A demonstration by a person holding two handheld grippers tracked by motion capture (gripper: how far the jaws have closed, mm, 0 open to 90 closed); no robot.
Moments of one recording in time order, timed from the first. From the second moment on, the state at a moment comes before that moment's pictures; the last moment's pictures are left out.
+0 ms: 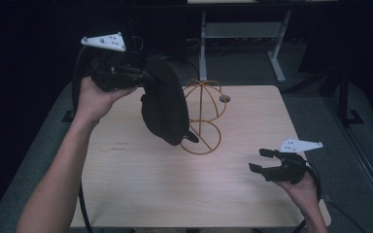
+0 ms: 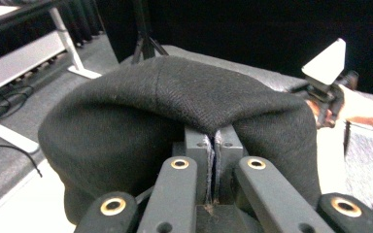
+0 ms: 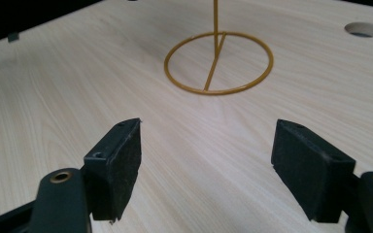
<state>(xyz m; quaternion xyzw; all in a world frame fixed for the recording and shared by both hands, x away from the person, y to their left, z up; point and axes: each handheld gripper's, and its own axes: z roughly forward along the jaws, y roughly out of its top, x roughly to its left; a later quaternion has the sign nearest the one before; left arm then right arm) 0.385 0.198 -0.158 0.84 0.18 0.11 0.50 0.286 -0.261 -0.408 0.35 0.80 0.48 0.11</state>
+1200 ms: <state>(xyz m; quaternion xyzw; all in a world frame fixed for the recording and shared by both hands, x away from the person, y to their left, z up) 0.502 0.009 -0.213 0.90 0.23 0.04 0.37 0.285 -0.283 -0.426 0.37 0.77 0.51 0.09</state>
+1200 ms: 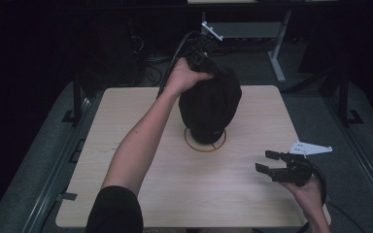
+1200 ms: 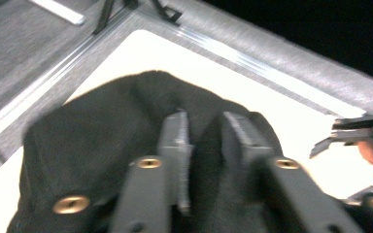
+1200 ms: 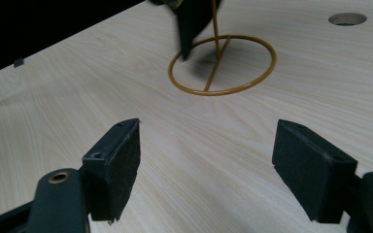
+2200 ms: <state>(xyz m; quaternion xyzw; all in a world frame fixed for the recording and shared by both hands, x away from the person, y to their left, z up) 0.485 0.034 -0.203 0.89 0.23 0.05 0.39 0.286 -0.282 -0.432 0.39 0.77 0.49 0.10</state>
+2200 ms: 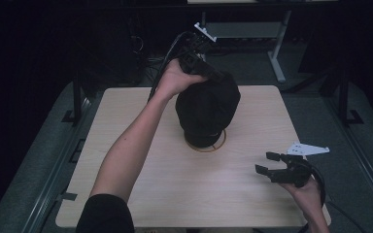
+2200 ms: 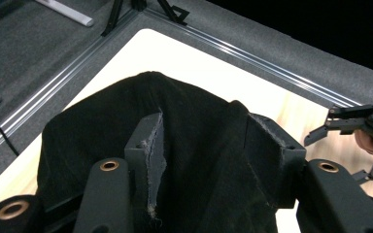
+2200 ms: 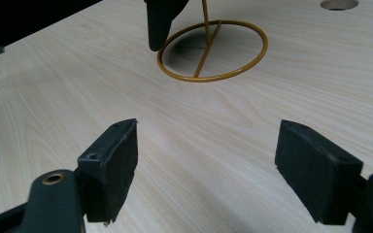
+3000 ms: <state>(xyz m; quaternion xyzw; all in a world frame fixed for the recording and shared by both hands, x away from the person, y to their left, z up) 0.467 0.069 -0.199 0.88 0.24 0.06 0.40 0.286 -0.282 -0.432 0.39 0.77 0.49 0.11</state>
